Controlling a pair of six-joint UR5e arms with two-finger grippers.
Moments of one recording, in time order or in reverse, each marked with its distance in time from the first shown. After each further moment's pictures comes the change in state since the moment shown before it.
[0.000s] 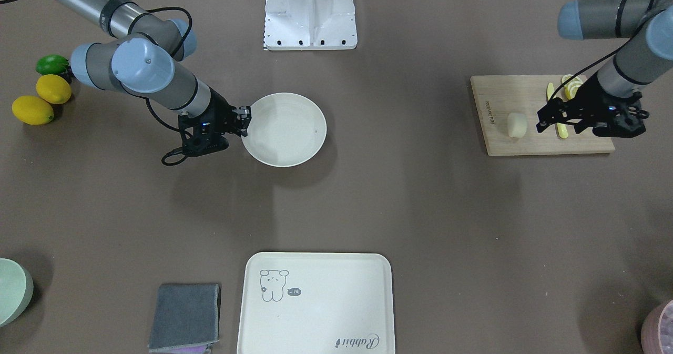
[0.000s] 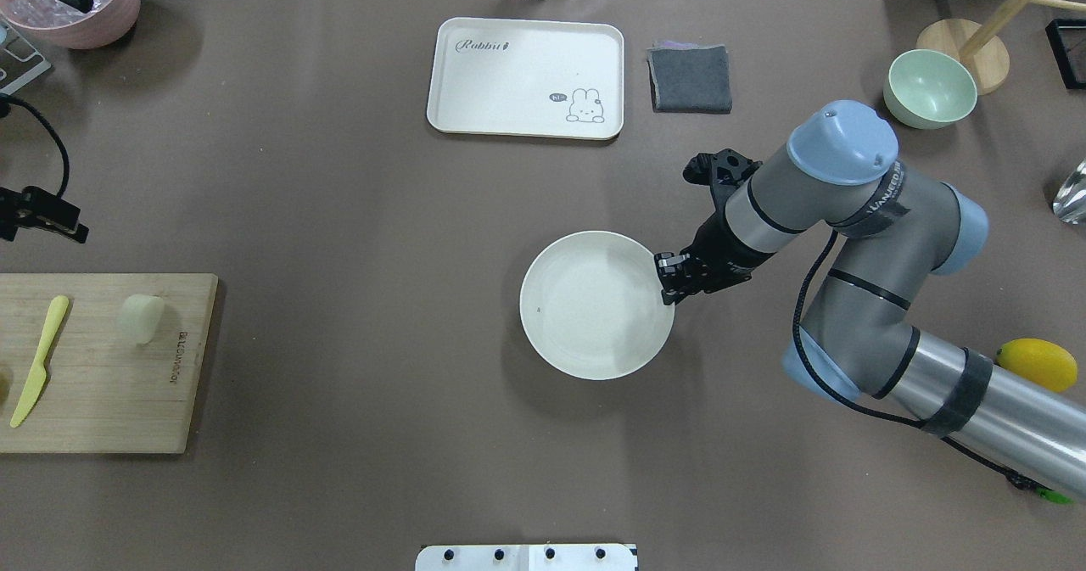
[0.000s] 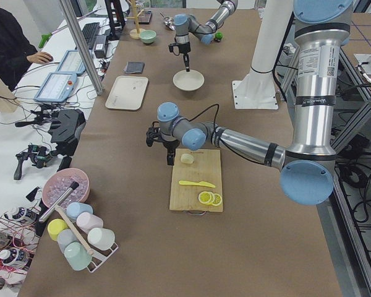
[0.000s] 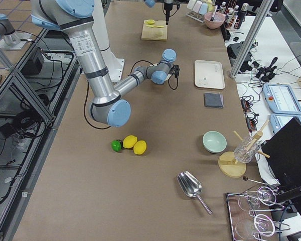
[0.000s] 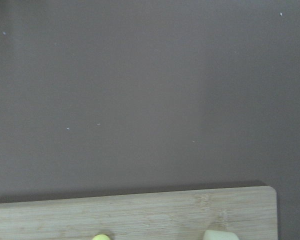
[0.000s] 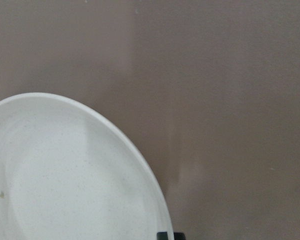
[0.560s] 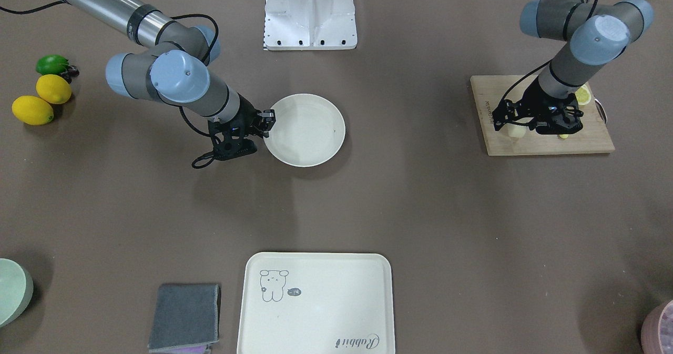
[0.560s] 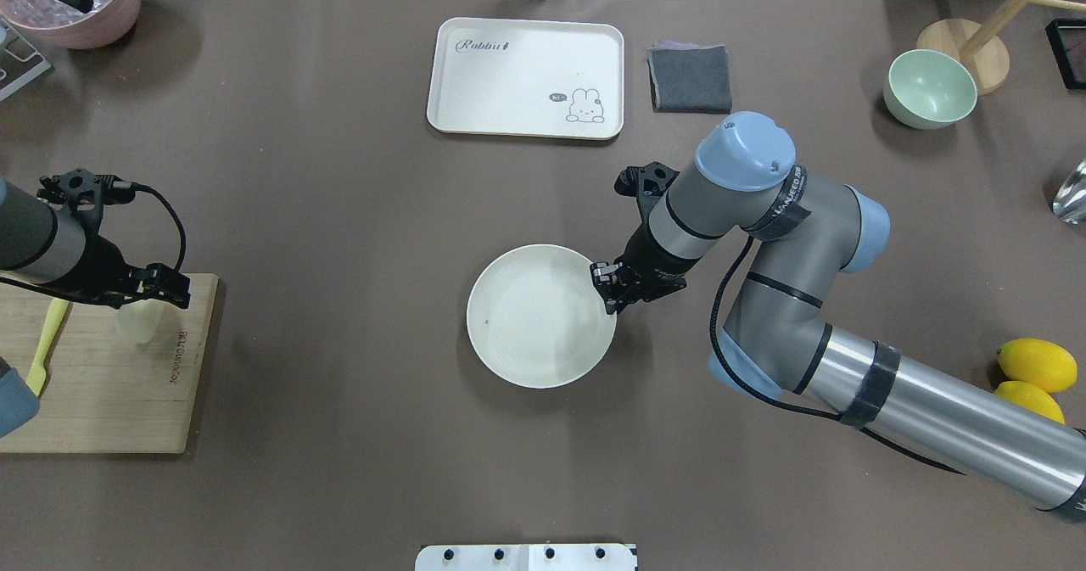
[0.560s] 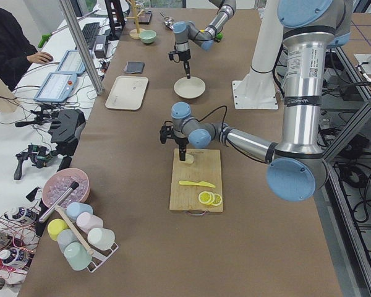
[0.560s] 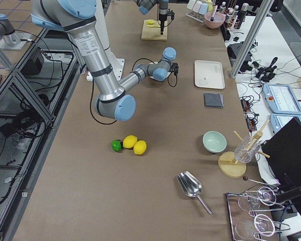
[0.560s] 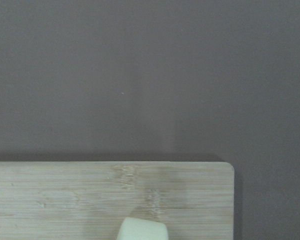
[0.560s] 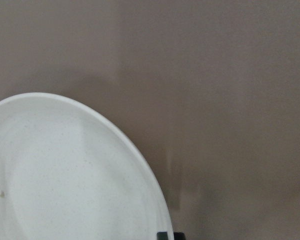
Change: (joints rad) left arm 0.171 0.006 0.008 -0.081 0.104 -0.184; right arm -0.042 0.074 -0.077 0.003 -0.003 0.004
